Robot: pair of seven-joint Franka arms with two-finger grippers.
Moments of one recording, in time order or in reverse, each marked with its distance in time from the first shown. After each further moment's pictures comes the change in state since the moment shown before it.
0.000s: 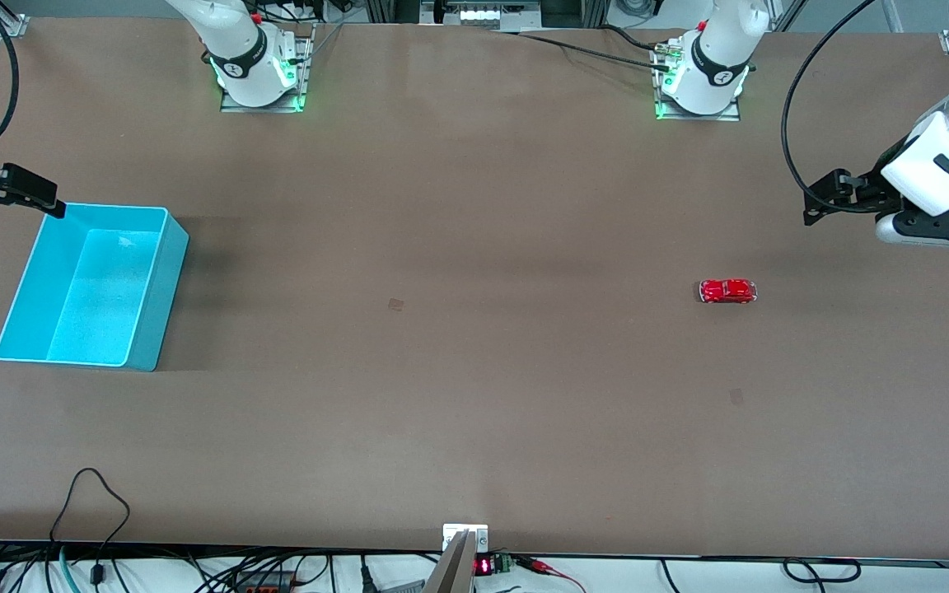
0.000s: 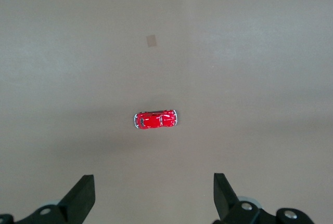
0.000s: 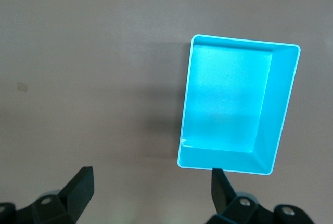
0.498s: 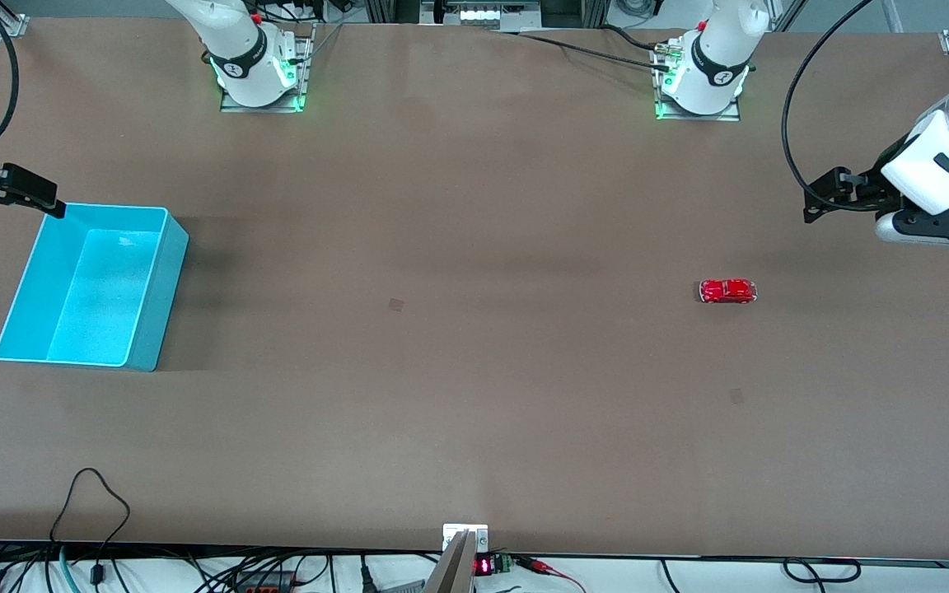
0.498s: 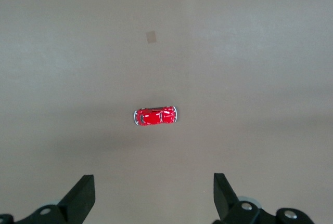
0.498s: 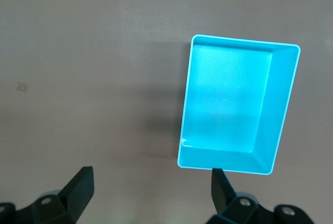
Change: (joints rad) left arm -0.002 0.000 -0.001 0.006 0.000 -0.032 0.001; right arm 0.000 0.000 0.000 0.000 0.000 0.000 0.000
